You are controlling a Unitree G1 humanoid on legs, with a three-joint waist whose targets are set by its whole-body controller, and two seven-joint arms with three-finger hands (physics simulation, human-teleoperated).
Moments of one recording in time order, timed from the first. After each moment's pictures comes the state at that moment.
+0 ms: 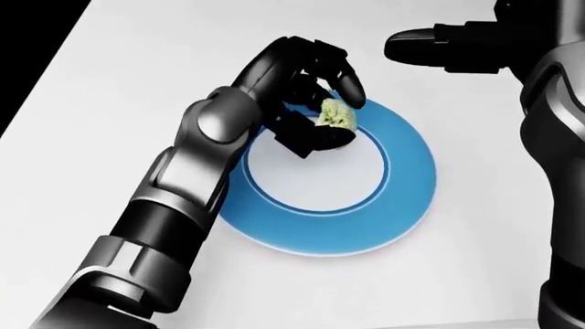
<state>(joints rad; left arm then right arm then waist) -1.15 -0.04 -0.02 0.96 0.30 0.04 -0.27 -0.83 -0.35 -0.20 -0.17 0.23 0.84 -0.14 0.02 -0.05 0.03</state>
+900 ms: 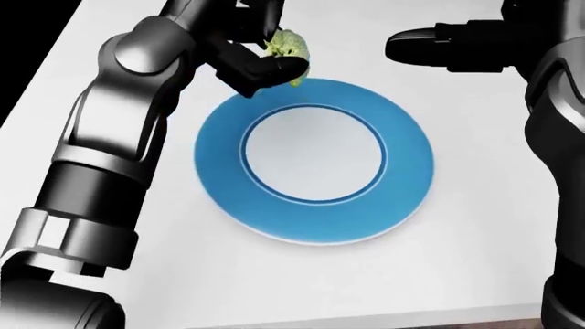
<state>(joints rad) -1.20 0.11 0.03 0.71 0.17 0.29 -0.33 -0.85 -0.35 -0.19 -0.21 0.21 0.93 -0.16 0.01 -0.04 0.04</state>
